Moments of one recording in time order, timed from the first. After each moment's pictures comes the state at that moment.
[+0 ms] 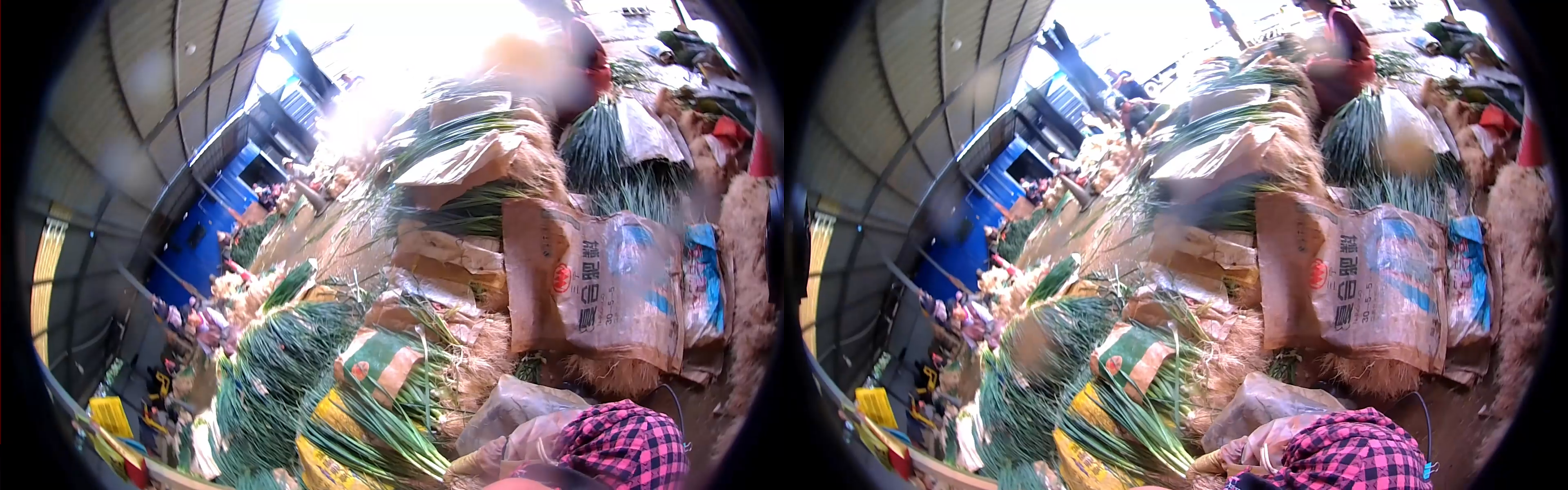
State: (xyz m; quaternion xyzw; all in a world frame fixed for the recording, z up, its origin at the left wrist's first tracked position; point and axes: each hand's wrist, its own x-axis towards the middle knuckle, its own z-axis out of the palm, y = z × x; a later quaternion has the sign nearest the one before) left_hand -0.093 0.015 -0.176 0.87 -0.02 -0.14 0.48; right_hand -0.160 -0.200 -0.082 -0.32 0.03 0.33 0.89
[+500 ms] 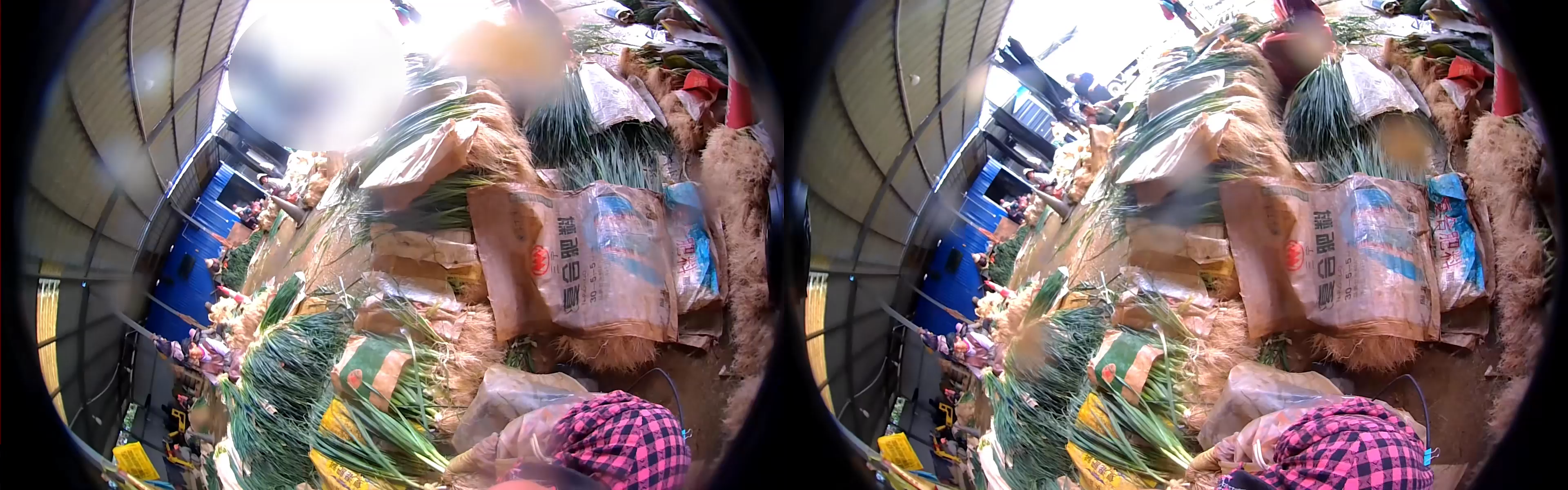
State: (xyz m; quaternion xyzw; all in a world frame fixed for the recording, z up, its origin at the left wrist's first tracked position) left_hand -0.068 0.001 -0.193 0.89 0.00 -0.10 0.45; right_hand -0.139 -0.193 -0.101 -0.36 -0.02 0.31 0.88
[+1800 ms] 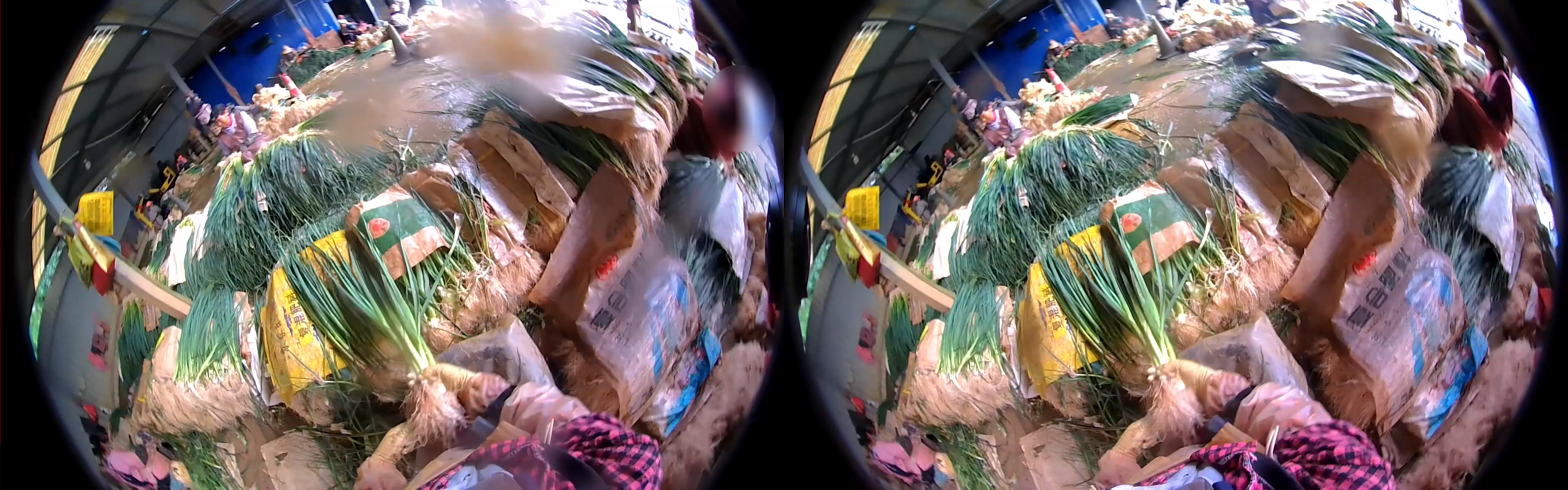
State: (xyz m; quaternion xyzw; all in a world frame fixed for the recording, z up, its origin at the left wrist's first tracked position) left_hand -0.173 0.051 -0.183 0.66 0.20 -0.24 0.68; right_hand -0.094 -0.194 -0.205 -0.30 0.06 0.30 0.90
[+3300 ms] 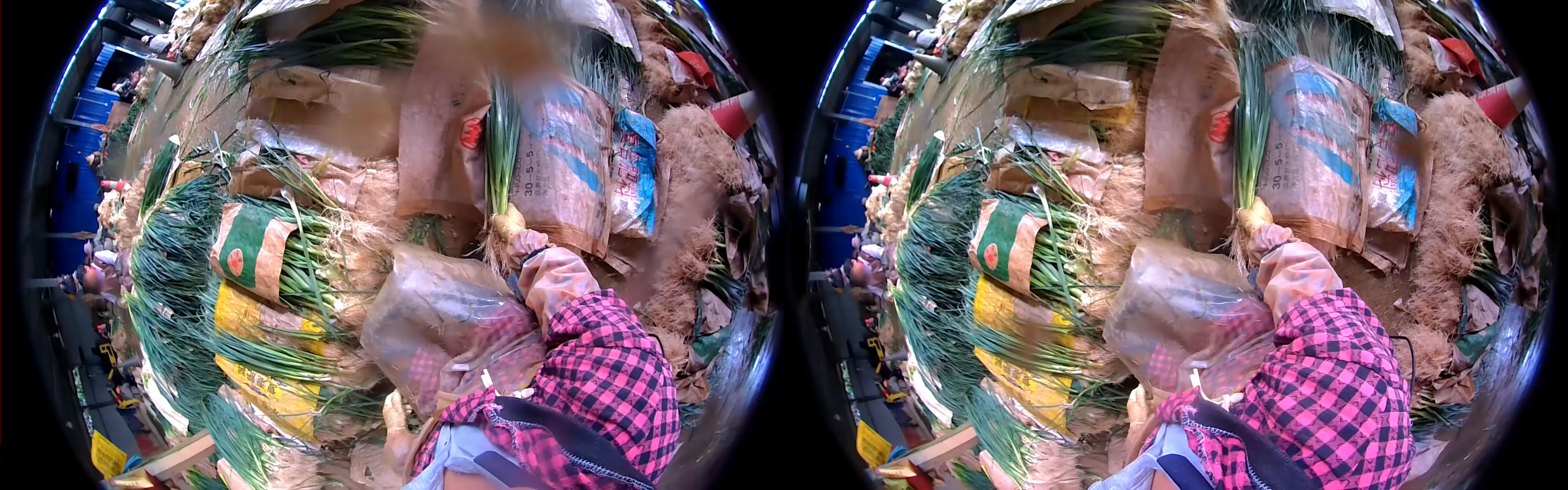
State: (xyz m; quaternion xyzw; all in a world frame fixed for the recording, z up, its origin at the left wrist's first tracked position) left_hand -0.145 0.033 -0.208 0.81 0.09 -0.42 0.40; right_hand -0.292 -0.478 -0.272 -0.51 0.67 -0.17 0.52
